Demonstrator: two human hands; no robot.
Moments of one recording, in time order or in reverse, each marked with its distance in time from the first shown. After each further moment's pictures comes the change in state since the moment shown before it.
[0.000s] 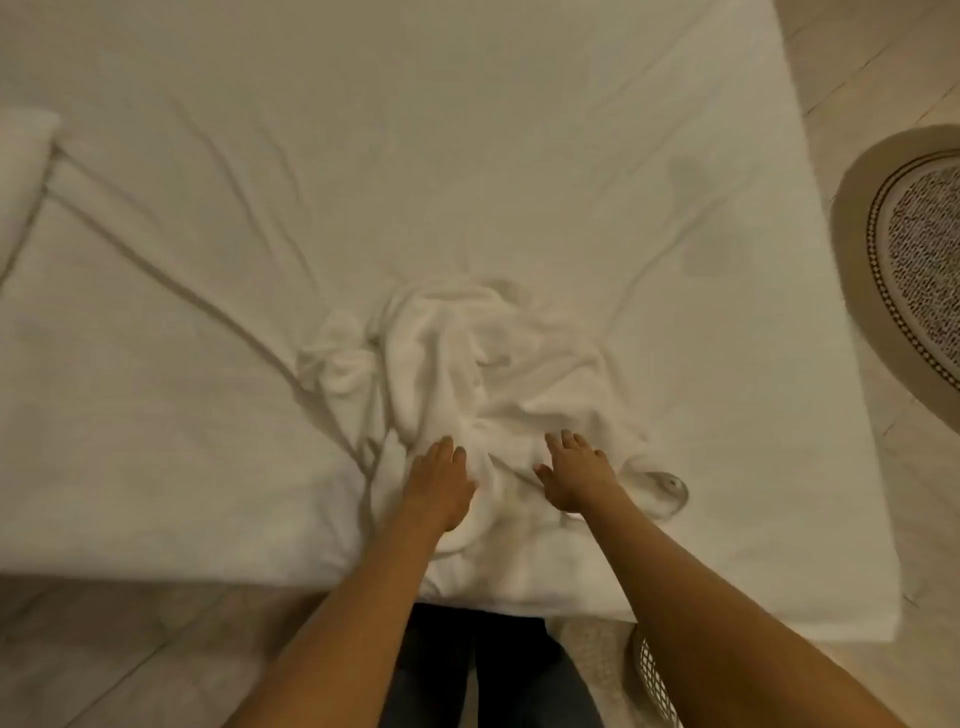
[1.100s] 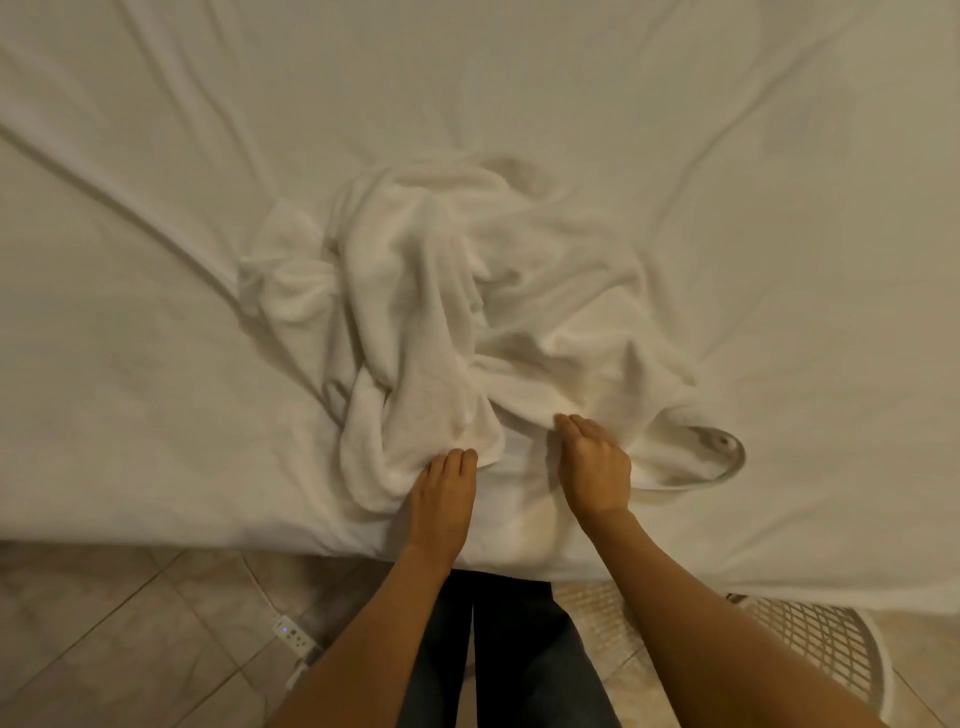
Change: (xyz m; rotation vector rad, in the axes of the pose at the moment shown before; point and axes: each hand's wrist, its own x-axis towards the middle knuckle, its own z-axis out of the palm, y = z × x) left_hand 0.038 -0.014 0.141 -0.036 0.464 0.168; right_hand 0.038 0.023 0.106 0.054 0.540 -0.055
